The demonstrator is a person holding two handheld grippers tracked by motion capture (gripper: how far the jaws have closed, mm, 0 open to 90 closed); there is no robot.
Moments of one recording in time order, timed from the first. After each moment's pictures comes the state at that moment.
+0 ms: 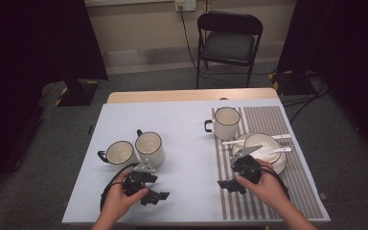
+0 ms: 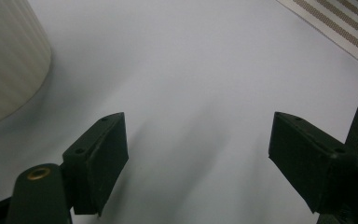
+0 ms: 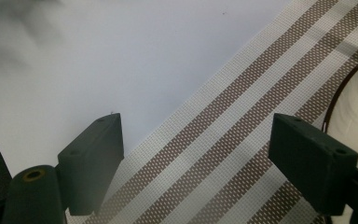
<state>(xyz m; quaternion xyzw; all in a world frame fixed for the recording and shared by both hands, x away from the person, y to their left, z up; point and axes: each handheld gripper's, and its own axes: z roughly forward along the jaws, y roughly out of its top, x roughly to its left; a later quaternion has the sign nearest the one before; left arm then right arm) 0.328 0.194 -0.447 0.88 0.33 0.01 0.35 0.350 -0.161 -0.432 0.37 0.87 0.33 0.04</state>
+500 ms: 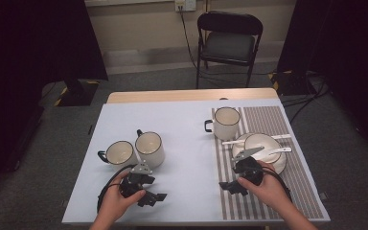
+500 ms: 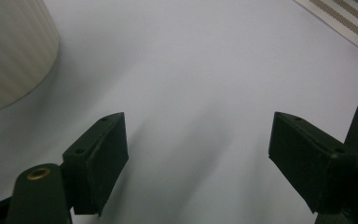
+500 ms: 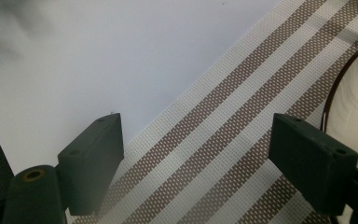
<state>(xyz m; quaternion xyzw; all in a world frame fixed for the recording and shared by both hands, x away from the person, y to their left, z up) 0.325 0.201 -0.449 0.88 0.33 0.01 0.35 0.347 -0.166 -0.436 0.37 0.87 0.32 0.04</state>
